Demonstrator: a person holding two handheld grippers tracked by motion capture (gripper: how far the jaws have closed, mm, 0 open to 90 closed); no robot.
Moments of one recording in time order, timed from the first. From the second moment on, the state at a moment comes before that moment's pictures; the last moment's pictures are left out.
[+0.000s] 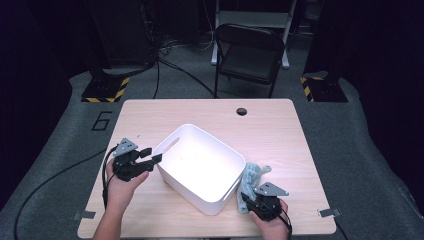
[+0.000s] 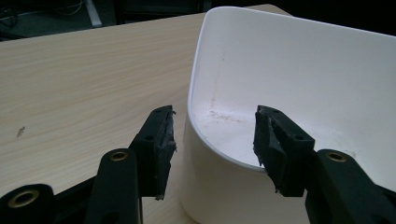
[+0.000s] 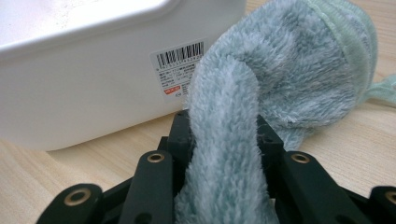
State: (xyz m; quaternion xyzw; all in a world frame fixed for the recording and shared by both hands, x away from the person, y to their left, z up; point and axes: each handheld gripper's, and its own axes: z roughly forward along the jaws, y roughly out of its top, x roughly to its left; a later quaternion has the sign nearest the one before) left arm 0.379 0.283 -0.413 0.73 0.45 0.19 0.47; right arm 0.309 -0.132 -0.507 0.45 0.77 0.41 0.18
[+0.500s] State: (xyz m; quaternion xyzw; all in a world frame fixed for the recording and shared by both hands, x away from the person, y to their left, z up) left arm 0.379 0.274 -0.416 0.75 0.44 0.19 0.46; right arm 0.309 -0.134 -0.506 0.45 0.77 0.42 0.18
